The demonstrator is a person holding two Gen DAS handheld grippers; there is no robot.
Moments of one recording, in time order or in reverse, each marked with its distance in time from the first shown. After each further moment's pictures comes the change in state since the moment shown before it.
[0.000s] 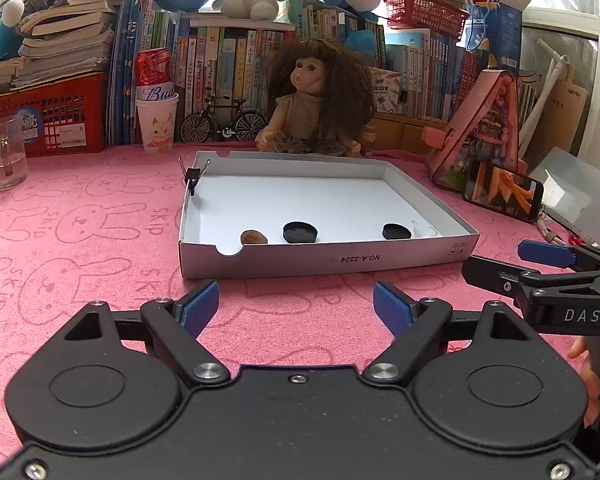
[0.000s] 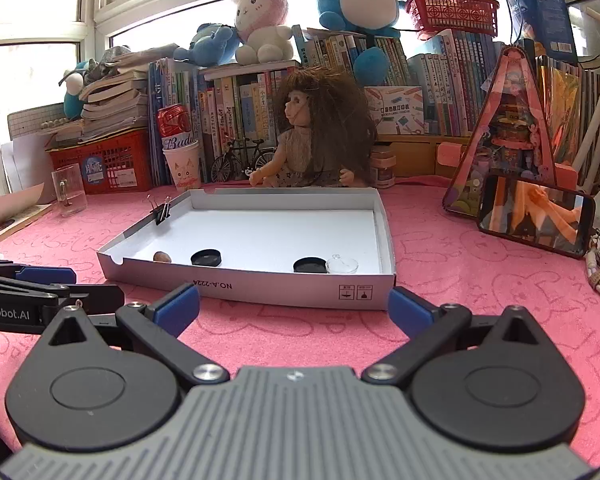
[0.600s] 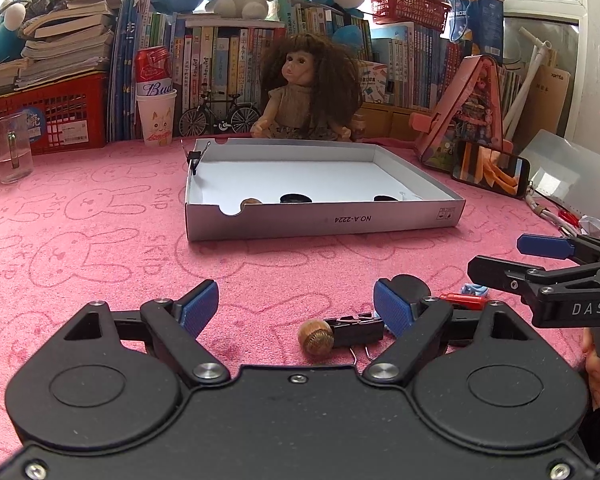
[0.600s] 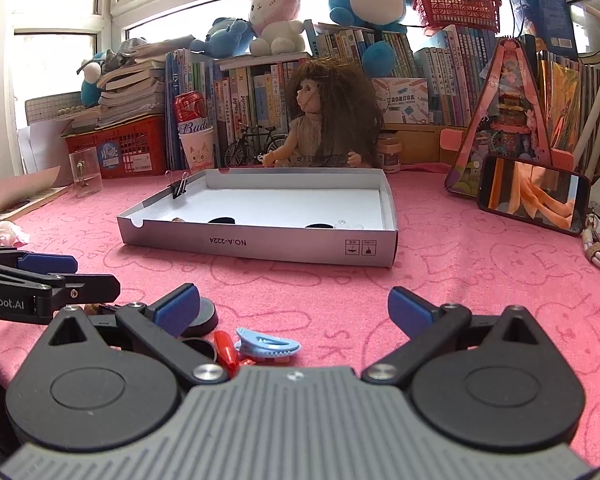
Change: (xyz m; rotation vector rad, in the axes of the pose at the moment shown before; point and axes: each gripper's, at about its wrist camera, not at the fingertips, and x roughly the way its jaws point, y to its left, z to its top) left arm -0.024 0.000 -0.037 0.036 -0.017 -0.014; right arm -0.026 0.001 -0.032 -0.021 0.003 0.026
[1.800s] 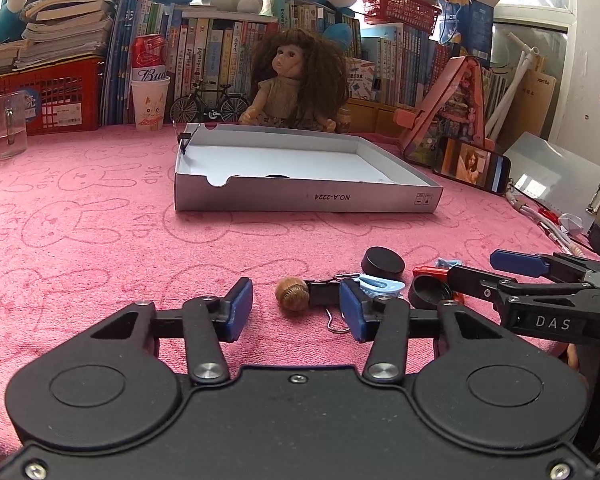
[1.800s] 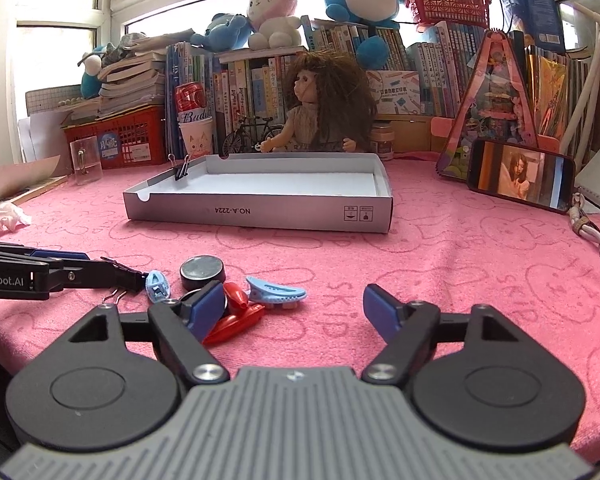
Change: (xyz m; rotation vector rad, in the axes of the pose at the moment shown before) left arm -0.013 -0.003 -0.022 -0.034 0.012 -0.038; right arm -0.015 0.010 -0.026 -0.002 0.000 -0.040
